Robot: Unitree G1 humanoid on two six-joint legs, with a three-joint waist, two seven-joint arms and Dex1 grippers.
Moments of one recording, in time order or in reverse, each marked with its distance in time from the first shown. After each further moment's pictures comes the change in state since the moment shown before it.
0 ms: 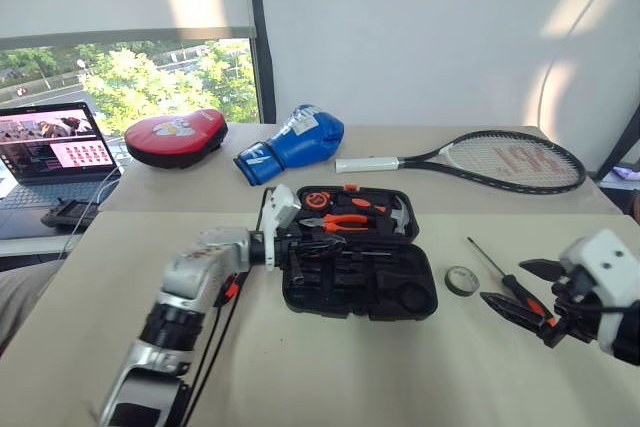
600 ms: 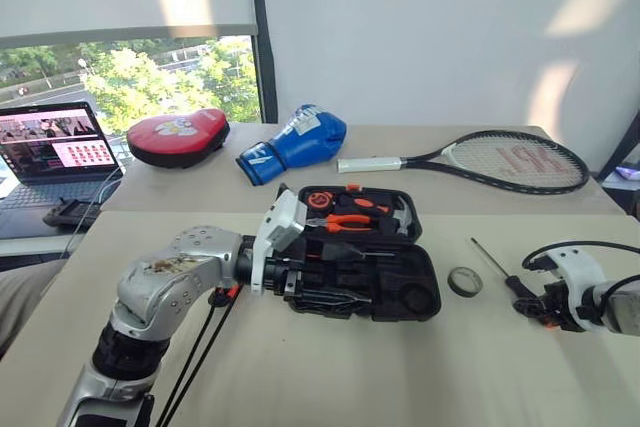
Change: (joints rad) left arm 0.035 0.091 -0.026 -0.297 -0.171 0.102 0.079; right arm -0.427 -0.001 0.529 0.624 -0.288 0.050 0.080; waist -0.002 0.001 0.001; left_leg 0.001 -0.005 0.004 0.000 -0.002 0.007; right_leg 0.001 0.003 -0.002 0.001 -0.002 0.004
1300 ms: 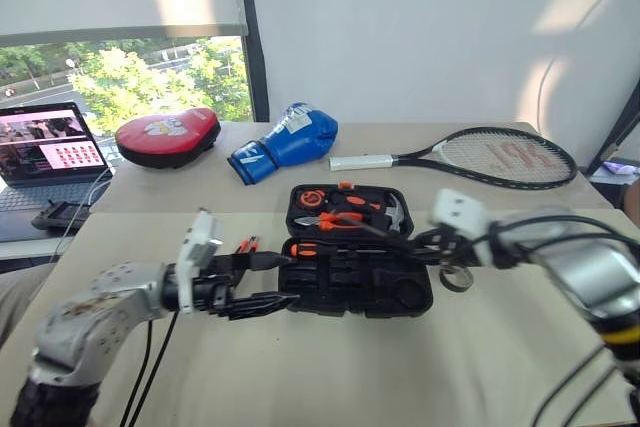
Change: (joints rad) left arm 0.380 0.229 0.299 0.006 -0.088 -0.117 -0.048; right arm -0.521 0.189 0.495 -0.104 -0.327 -0.433 0.489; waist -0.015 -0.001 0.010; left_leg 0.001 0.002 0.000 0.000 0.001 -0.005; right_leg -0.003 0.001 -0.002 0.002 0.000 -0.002
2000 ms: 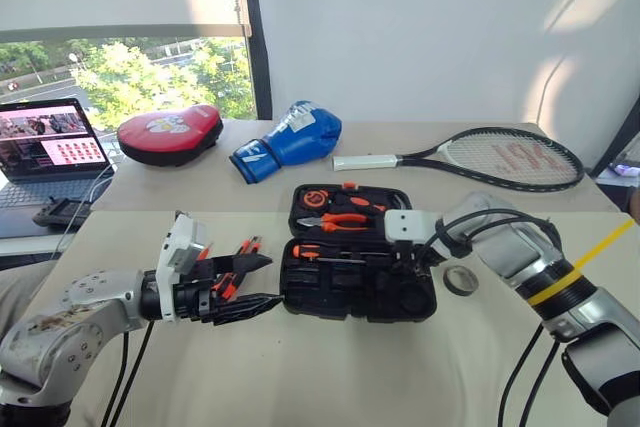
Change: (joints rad) left arm 0.056 0.026 0.041 -0.062 -0.042 0.001 0.092; right arm -0.129 0.128 0.136 0.251 -0.274 -0.187 0.272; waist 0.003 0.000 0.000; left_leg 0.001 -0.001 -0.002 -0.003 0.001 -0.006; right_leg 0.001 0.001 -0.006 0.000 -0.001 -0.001
